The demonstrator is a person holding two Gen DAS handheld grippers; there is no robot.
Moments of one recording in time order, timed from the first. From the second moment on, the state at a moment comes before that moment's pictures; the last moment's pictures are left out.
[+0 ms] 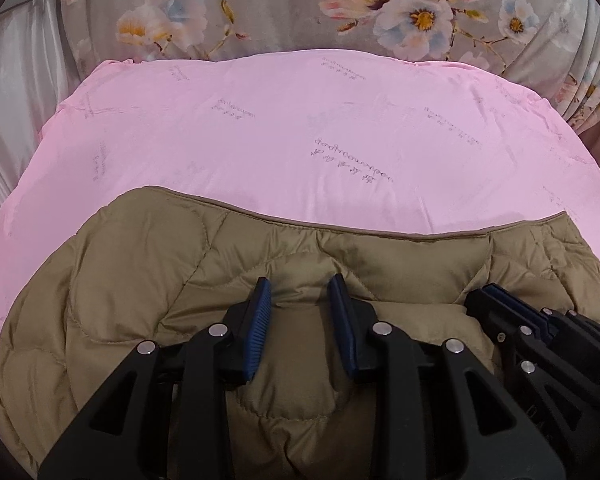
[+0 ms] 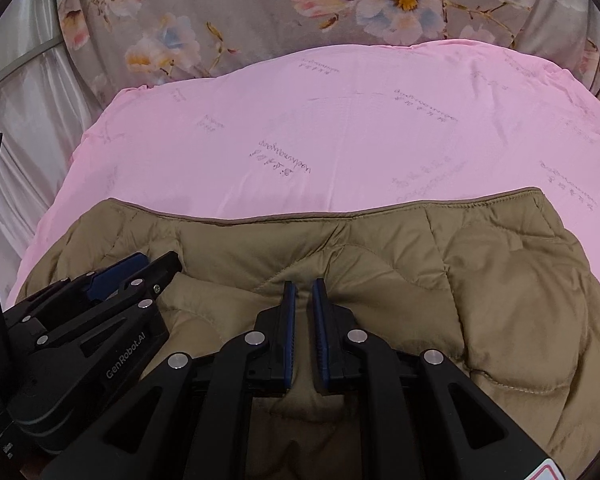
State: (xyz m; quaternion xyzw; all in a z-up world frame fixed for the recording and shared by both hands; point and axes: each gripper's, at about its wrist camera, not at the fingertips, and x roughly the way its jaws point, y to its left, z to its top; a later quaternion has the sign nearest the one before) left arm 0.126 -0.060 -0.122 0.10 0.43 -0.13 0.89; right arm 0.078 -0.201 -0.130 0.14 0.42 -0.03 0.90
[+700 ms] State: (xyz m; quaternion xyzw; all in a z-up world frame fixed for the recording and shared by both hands) left arm 0.120 -0.064 -0.132 0.10 0.40 -0.12 0.90; right arm 0.078 -0.204 -0.139 0.15 0.40 -0.03 0.90
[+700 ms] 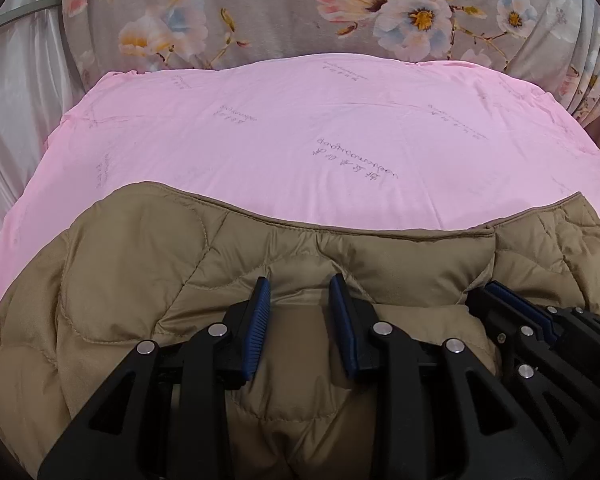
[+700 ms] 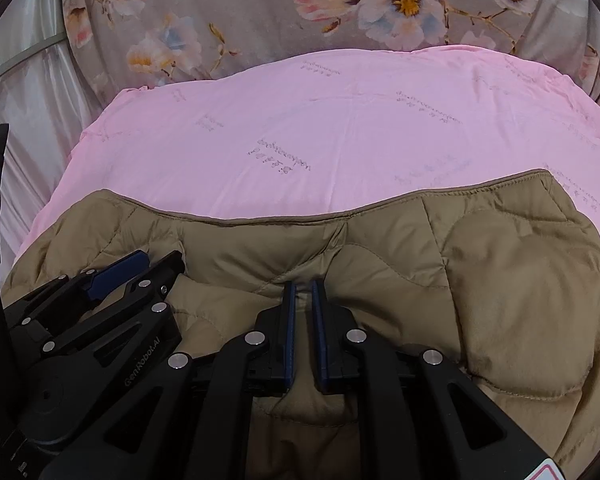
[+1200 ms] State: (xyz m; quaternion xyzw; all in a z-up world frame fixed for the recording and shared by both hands) left arm 0.035 -0.021 -0.104 0.08 0.39 -0.13 0.91; right arm -0.018 -0.173 -0.118 0.14 0.37 -0.01 0.92
